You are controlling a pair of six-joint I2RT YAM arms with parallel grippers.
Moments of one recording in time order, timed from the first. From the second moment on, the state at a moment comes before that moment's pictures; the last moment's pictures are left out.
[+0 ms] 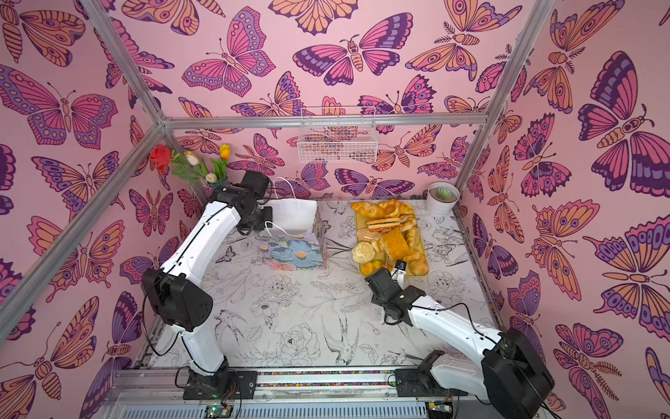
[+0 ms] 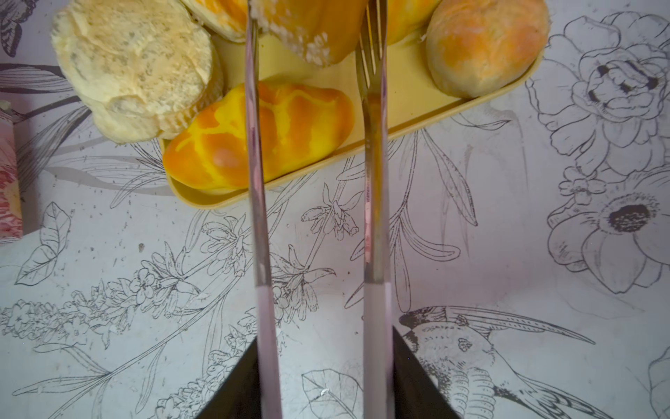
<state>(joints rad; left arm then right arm) -0.31 1.86 1.96 -1.24 -0.22 -0.32 0.73 1.17 0.63 -0.56 0.43 0.91</state>
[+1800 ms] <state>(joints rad) -0.31 1.83 1.96 -1.24 -0.22 -0.34 0.76 0.87 0.99 -0.95 0.28 0.64</state>
